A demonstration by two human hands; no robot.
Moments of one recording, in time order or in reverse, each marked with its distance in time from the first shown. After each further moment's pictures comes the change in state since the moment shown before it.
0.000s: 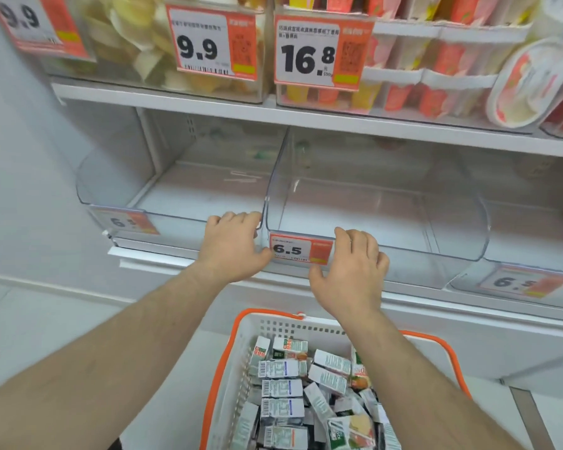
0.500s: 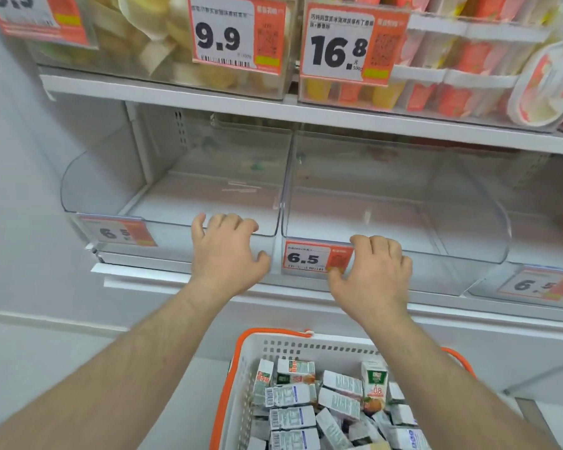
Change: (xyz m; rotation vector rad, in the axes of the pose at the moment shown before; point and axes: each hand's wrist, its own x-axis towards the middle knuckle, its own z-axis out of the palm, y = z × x) left_hand 0.003 -0.038 0.029 0.049 0.256 -0.003; right_hand 0.008 -0.007 0.015 -0.128 0.105 0.064
